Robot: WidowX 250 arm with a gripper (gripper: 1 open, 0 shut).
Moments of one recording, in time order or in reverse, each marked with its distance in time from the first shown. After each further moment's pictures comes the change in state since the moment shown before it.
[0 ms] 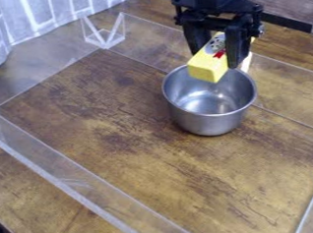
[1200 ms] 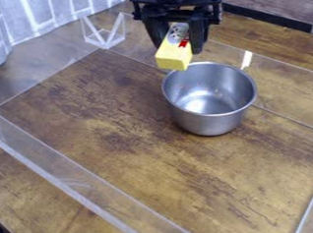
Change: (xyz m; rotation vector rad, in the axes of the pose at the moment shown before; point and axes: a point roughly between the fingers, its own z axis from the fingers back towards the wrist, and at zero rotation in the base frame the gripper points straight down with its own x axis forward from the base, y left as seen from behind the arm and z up) arm -0.004 0.053 0.006 0.105 -0.108 0.265
